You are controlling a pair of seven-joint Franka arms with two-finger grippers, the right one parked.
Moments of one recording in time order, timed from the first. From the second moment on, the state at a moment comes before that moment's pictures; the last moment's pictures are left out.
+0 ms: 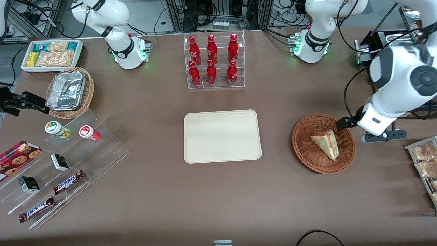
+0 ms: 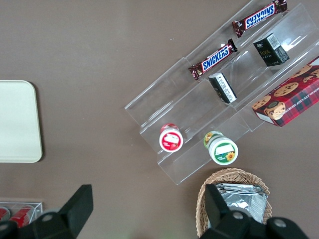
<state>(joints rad) -0.06 0.09 -0.01 -2.00 0.04 2.04 -0.26</state>
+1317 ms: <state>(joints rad) -0.06 0.27 -0.01 -2.18 0.04 2.42 -0.57</state>
